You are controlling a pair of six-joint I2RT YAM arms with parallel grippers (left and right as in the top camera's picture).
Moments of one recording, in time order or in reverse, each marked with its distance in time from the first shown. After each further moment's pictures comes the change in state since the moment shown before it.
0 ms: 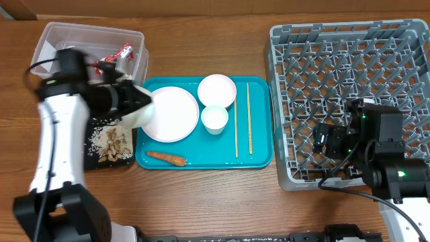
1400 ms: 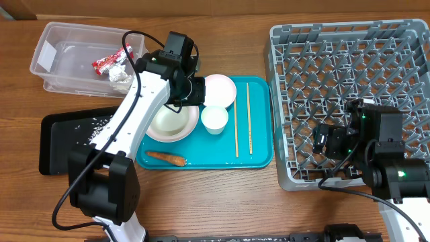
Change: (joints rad) left arm -0.467 0.229 0.188 0.051 -0.443 -0.234; right arm 0.000 0.000 0.000 -0.004 0.000 0.000
